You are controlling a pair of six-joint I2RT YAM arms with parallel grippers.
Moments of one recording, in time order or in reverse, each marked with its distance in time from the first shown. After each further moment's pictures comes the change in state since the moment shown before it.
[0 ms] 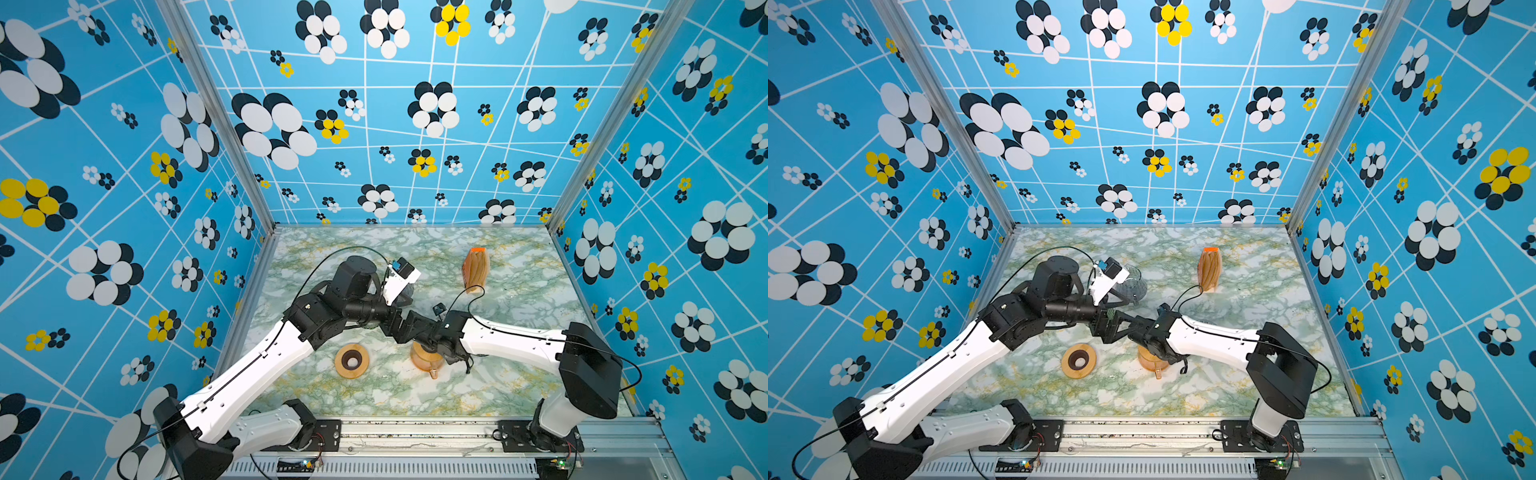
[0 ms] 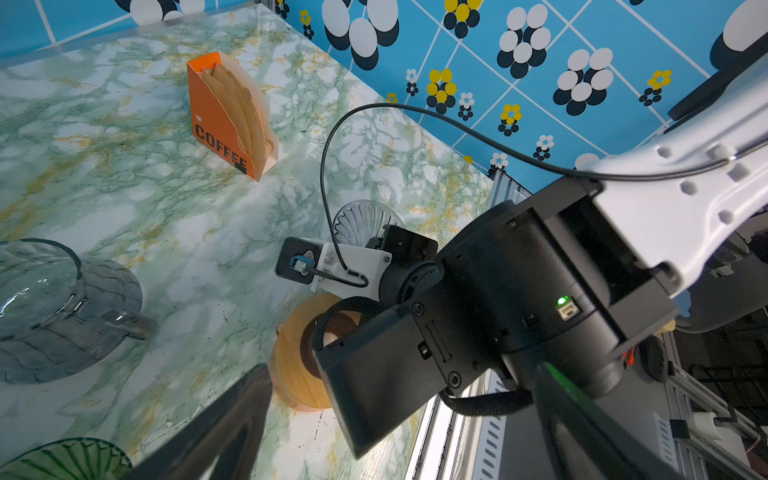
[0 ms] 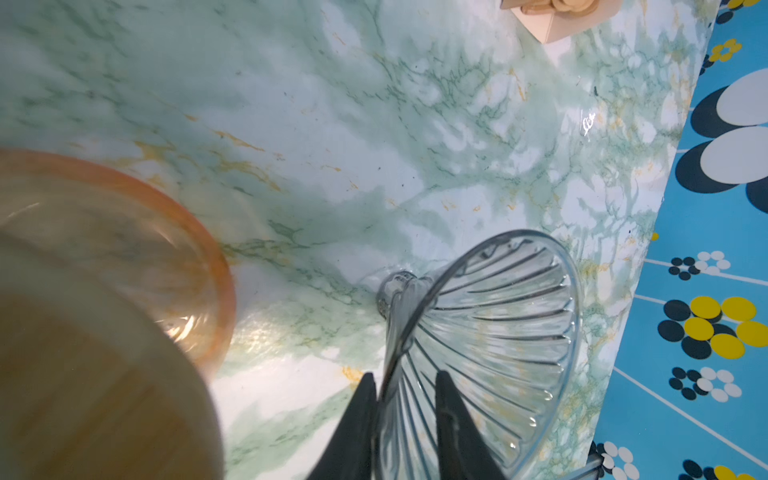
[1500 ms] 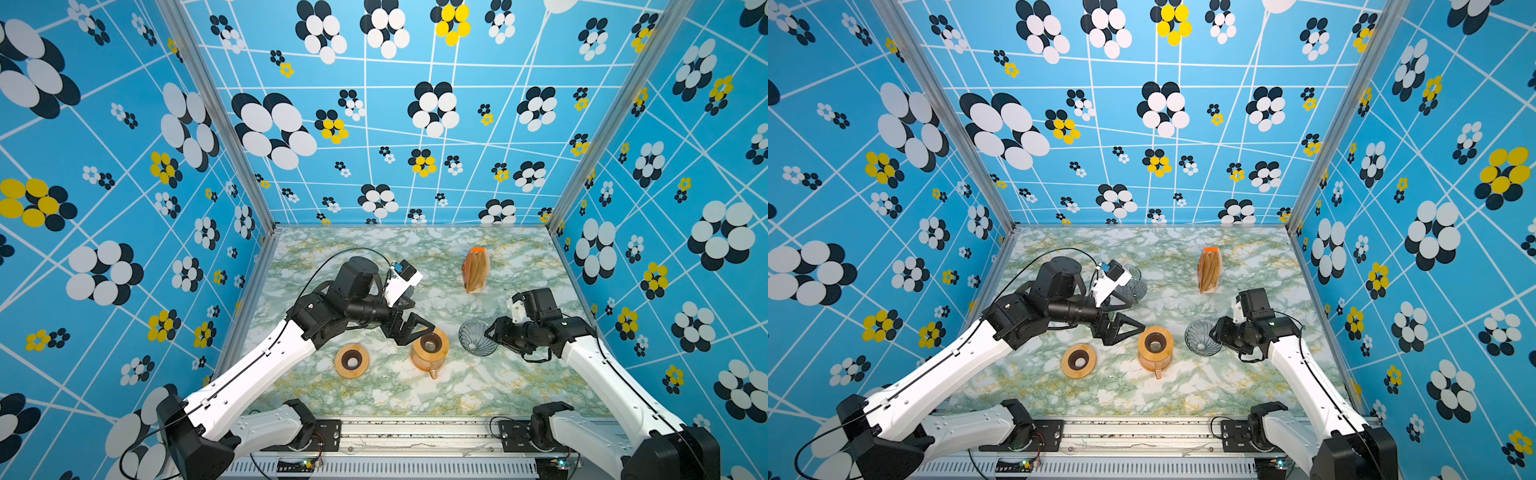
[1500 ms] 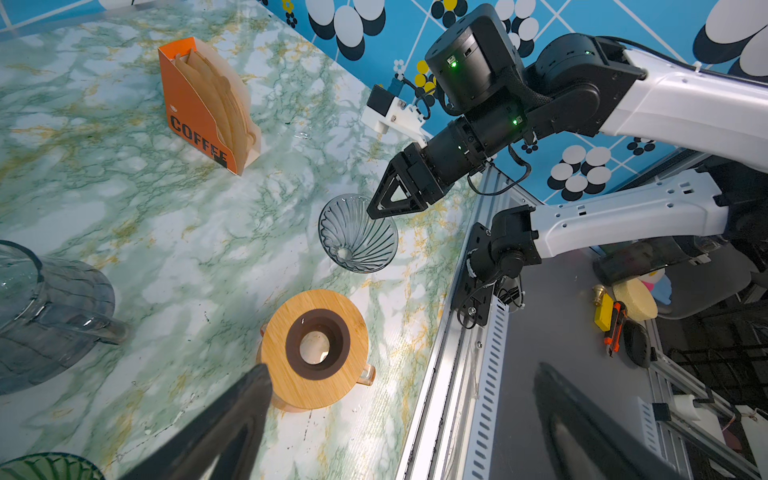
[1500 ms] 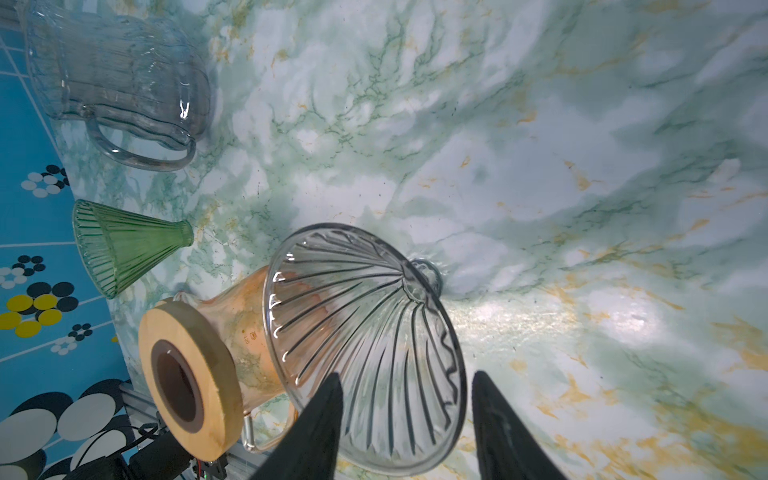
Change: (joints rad) left arm 0.001 0.011 -0.013 0.008 0.045 0.007; right arm -0.851 -0.606 -0.420 0.345 -0.919 -0.107
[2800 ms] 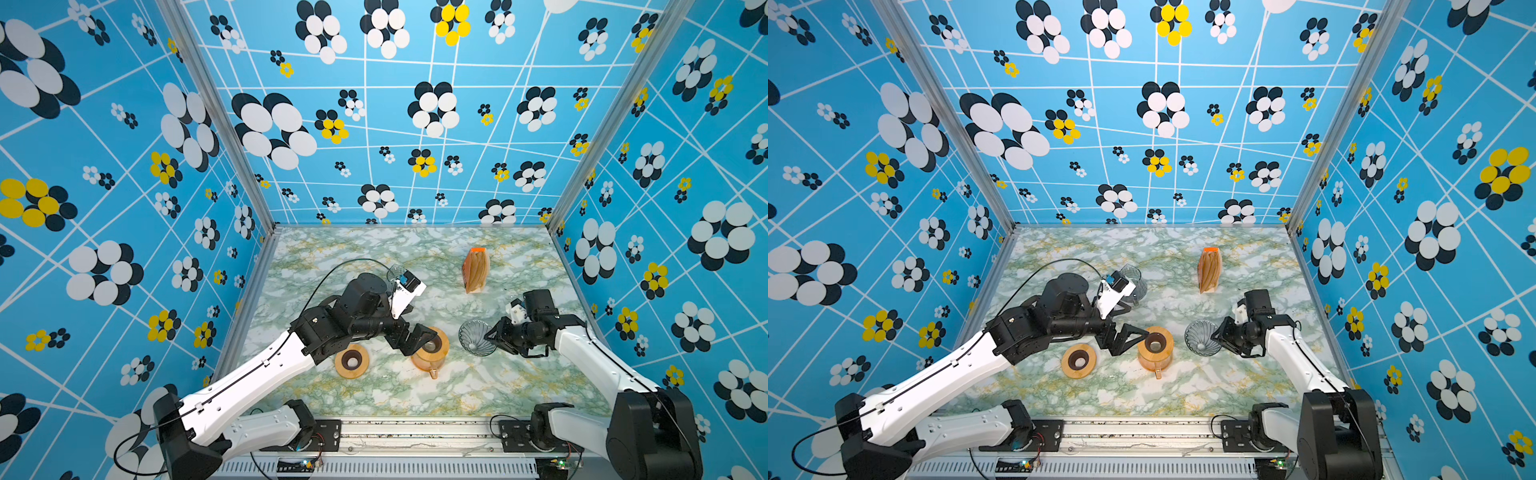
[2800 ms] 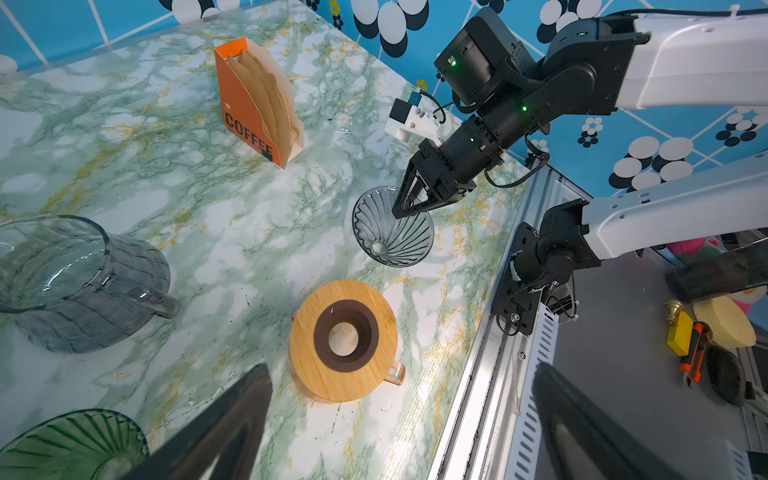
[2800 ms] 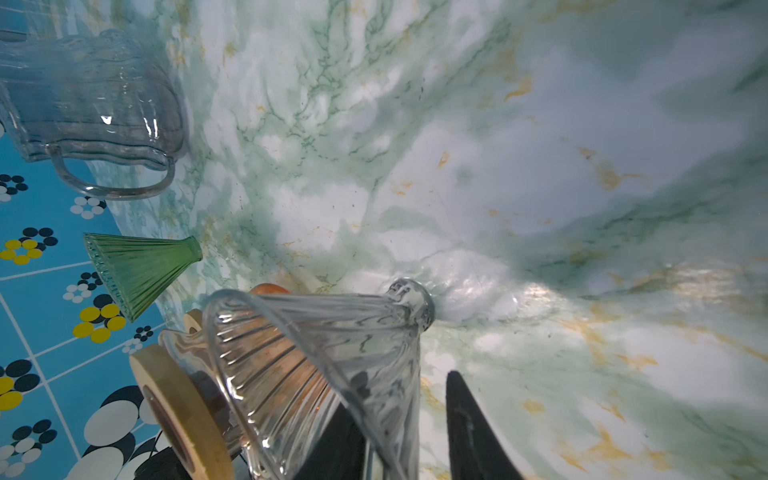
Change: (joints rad) left arm -0.132 -0.050 -0.080 0.053 -0.265 -0.031; right arm -0.114 0.168 -0.053 0.102 -0.146 -0.002
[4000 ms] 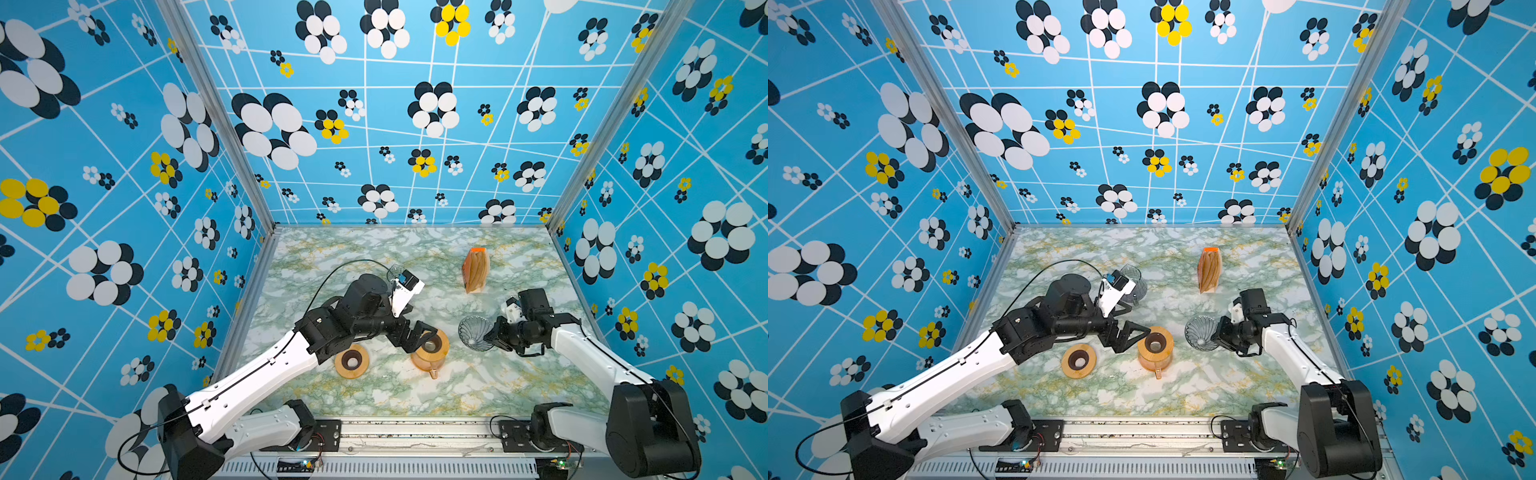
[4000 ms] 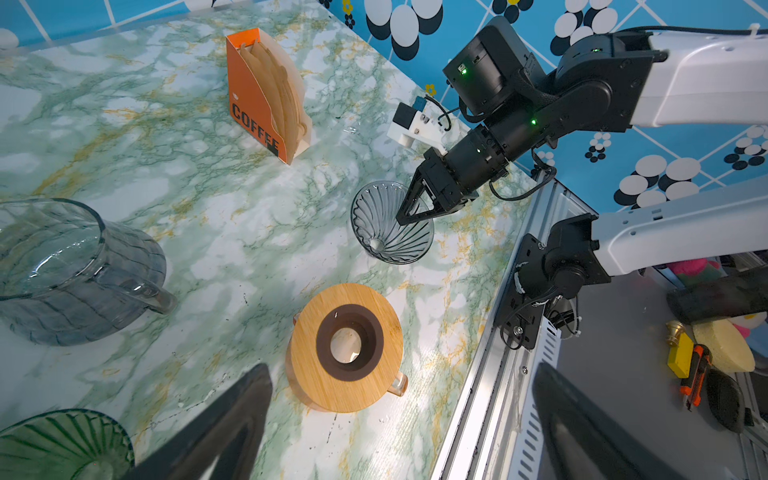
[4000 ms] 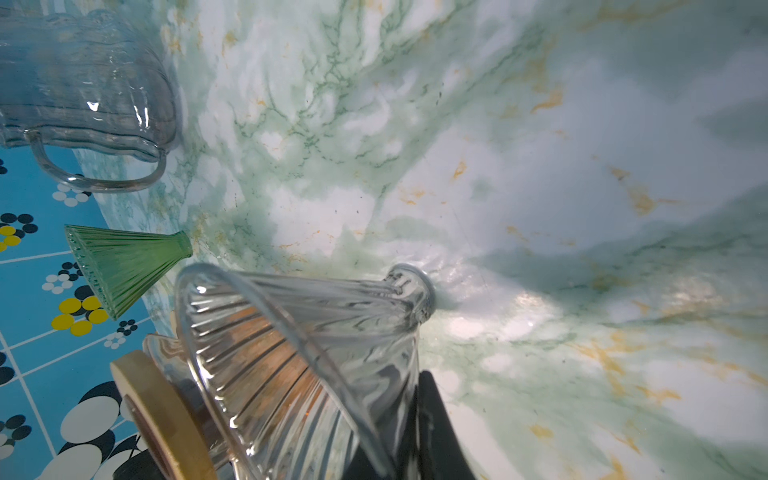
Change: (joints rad) left arm 0.023 0.007 -0.052 0.069 0.001 -0.054; right arm 0.036 0.017 0.000 0.043 0.017 -0.011
